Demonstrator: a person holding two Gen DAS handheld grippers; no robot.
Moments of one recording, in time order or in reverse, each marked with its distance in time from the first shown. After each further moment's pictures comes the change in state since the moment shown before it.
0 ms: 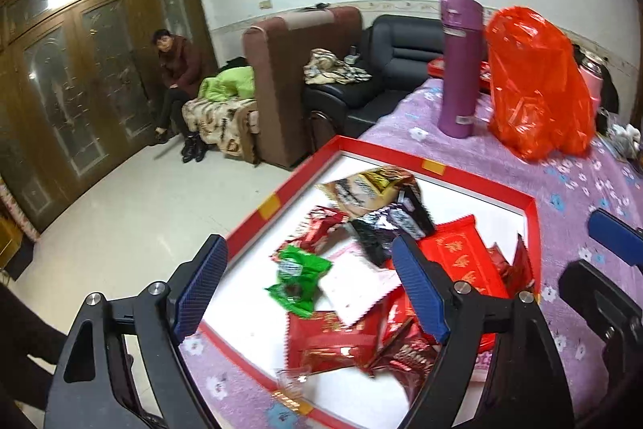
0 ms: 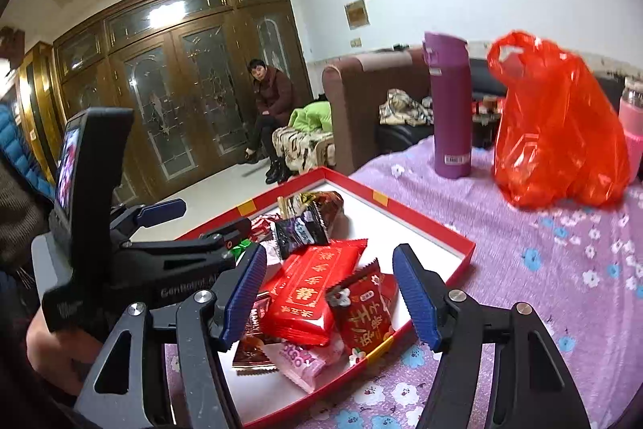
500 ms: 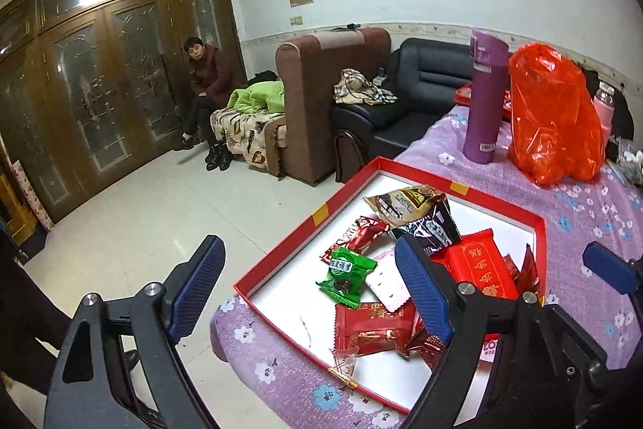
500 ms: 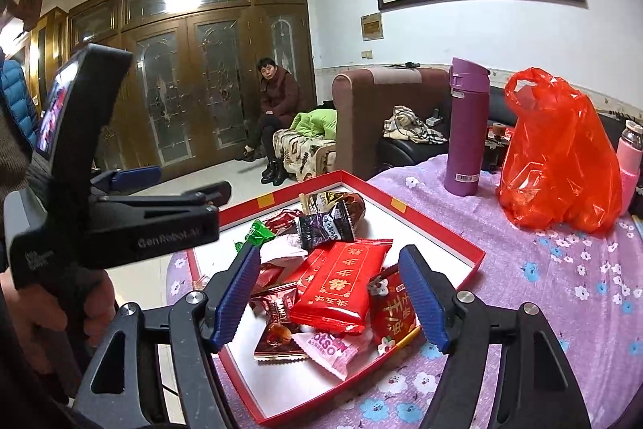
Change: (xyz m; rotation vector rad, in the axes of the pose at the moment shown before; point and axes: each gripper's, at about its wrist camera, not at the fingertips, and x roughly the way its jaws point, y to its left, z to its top) left arm -0.036 0.032 -0.006 -0.068 -0.065 0.063; right arm -0.007 0.039 -0.009 -0.107 -0.018 -0.027
